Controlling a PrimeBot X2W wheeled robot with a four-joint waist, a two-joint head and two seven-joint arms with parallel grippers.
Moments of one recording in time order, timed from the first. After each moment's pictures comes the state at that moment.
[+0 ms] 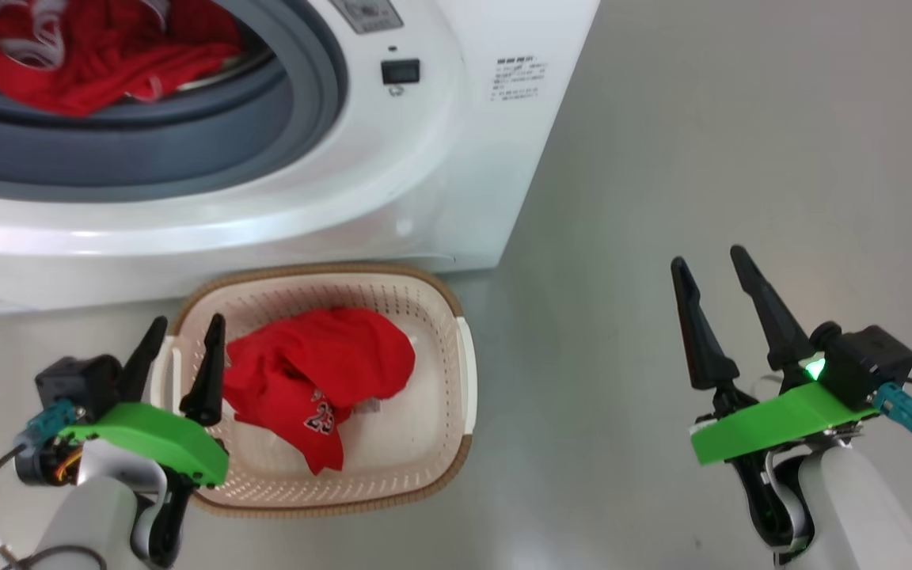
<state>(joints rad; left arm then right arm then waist) -0.51 0.20 -0.18 0.73 -0.49 -0.13 -0.25 -0.26 -0.05 0.08 0.24 0.37 0.13 -0.26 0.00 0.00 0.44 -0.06</state>
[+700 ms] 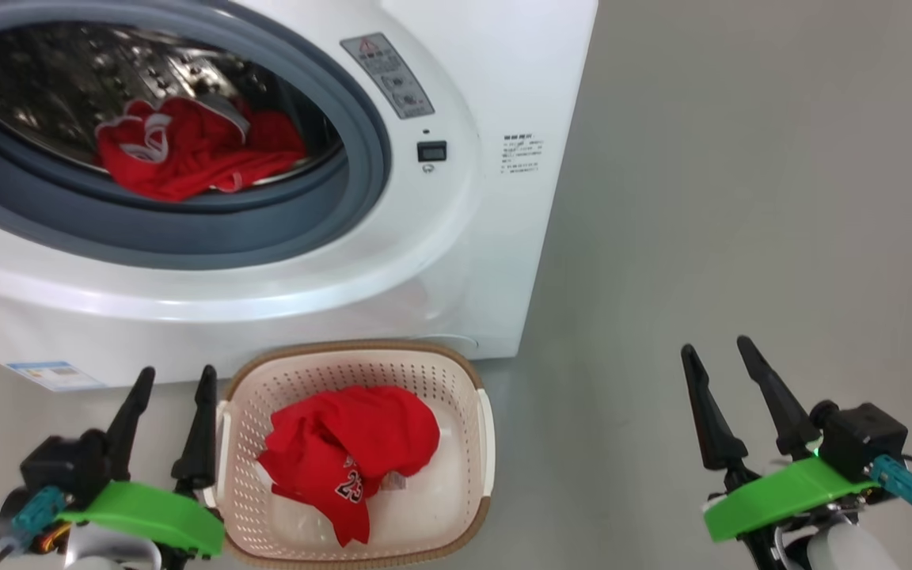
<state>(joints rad) -0.27 0.17 -0.04 0.45 -0.36 -0.13 -0.25 -0.12 -0.06 0.07 0.26 0.37 0.13 -0.26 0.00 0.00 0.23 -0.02</state>
